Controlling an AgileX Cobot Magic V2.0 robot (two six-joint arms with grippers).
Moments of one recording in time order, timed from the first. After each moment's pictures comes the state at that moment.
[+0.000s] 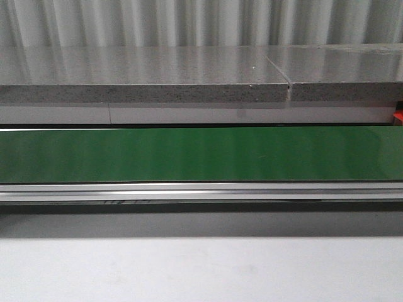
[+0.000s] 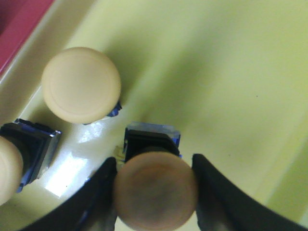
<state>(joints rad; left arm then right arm) -0.27 0.53 -0.68 0.03 0.80 0.01 -0.57 1.54 -0.94 -0.37 0.71 0.68</state>
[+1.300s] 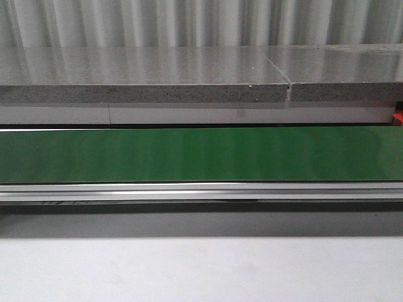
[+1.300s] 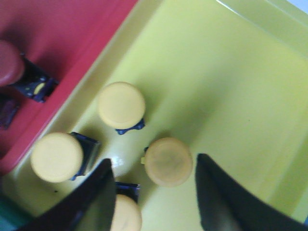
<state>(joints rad) -0.27 0.53 -0.68 0.03 0.80 0.01 -0.52 1.33 -0.94 -0.37 0.70 0.68</state>
